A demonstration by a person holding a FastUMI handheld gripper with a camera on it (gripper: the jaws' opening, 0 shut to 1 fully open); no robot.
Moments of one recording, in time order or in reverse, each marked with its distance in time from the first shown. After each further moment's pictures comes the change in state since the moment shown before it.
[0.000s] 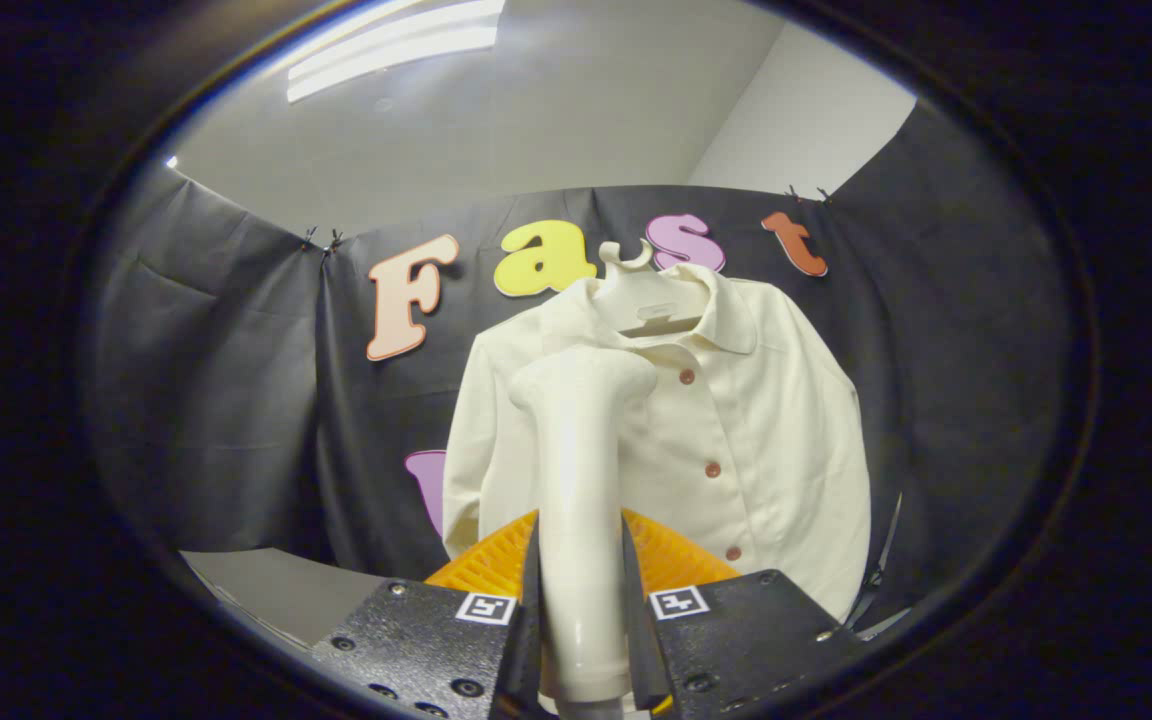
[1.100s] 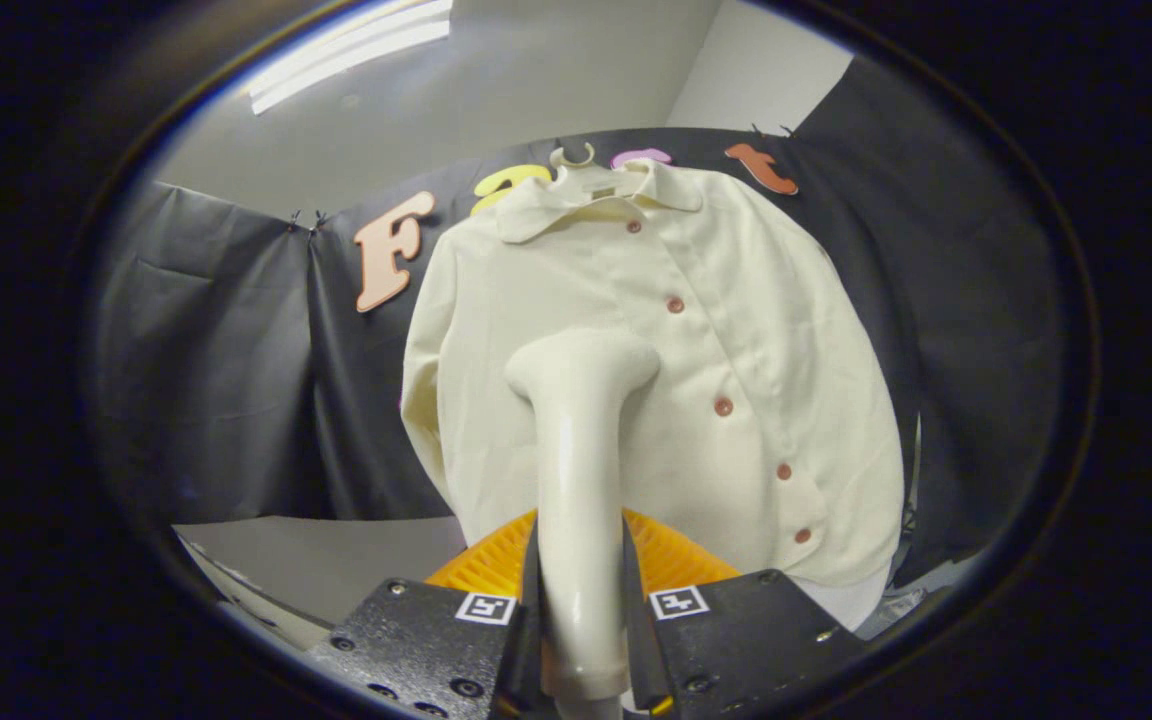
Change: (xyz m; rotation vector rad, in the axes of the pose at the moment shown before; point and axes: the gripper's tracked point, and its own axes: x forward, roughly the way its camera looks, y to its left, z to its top) arm -0.035 -0.023 -0.135 0.110 0.136 0.008
